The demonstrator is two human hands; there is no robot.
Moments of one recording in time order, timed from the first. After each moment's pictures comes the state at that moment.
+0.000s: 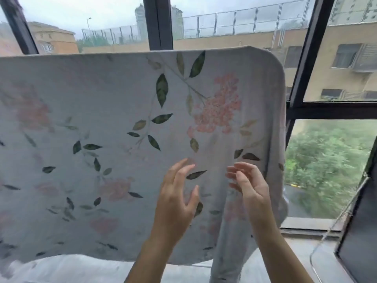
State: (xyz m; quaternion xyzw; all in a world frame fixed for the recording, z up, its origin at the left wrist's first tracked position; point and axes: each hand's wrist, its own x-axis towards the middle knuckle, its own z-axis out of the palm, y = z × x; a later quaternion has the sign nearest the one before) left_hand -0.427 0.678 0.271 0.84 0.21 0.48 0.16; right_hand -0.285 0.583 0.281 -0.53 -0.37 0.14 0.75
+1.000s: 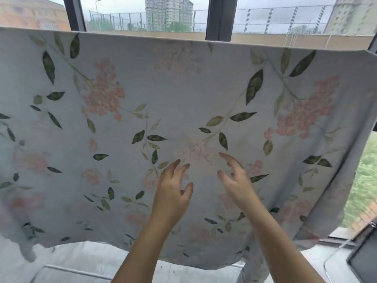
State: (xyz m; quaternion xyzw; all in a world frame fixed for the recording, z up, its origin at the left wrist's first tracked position) left_hand -0.633 0.829 0.253 0.83 0.34 0.38 0.23; right_hand -0.477 0.755 0.281 -0.71 -0.48 0.14 0.50
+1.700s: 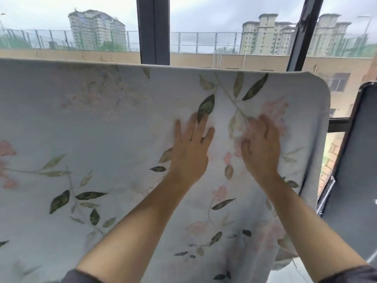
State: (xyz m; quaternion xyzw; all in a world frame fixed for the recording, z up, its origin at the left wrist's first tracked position) left_hand -0.396 0.948 0.353 0.90 0.14 0.35 -0.23; right_hand -0.247 0.812 0.344 -0.81 -0.30 -0.44 0.26
